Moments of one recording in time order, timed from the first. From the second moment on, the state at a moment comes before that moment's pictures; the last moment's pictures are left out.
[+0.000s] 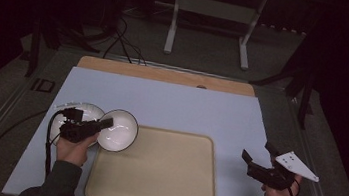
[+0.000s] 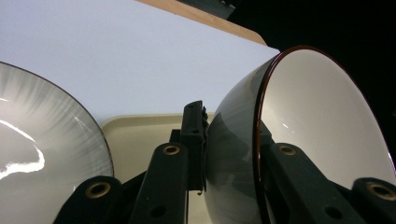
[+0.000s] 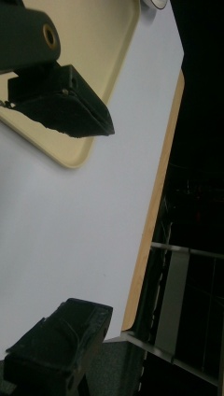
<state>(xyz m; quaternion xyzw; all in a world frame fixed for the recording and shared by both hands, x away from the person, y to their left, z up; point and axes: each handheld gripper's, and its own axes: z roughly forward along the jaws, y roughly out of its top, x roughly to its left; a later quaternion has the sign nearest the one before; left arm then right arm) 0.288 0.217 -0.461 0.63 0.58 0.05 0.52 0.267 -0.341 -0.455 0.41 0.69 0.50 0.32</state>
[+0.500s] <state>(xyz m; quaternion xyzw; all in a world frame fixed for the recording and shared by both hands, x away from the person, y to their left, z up) 0.289 0.202 -0.466 0.64 0.57 0.04 0.52 0.267 -0.341 -0.455 0.41 0.69 0.50 0.32</state>
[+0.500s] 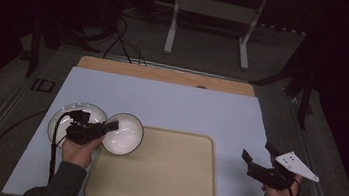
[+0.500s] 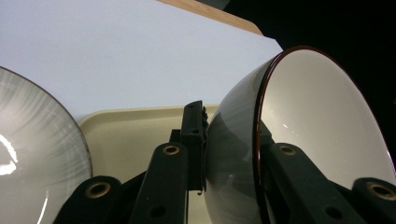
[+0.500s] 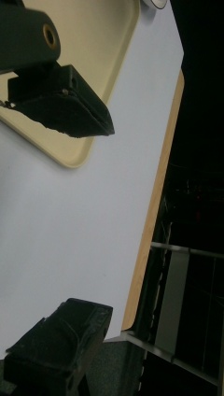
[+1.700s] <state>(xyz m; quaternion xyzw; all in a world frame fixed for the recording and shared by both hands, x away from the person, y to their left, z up) 0.291 0.173 -0.476 0.67 0.55 0.02 0.50 0.267 -0.341 -0.456 0.41 0.69 0.50 0.32</state>
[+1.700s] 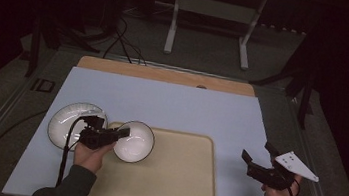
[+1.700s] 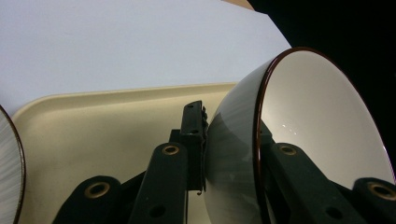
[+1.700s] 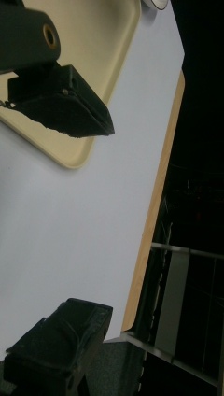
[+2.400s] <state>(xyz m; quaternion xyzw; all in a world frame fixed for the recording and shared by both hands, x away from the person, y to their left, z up) 0.293 0.162 -0.480 0.68 0.54 0.02 0.50 0.266 -0.342 -0.455 0.41 0.69 0.50 0.32</state>
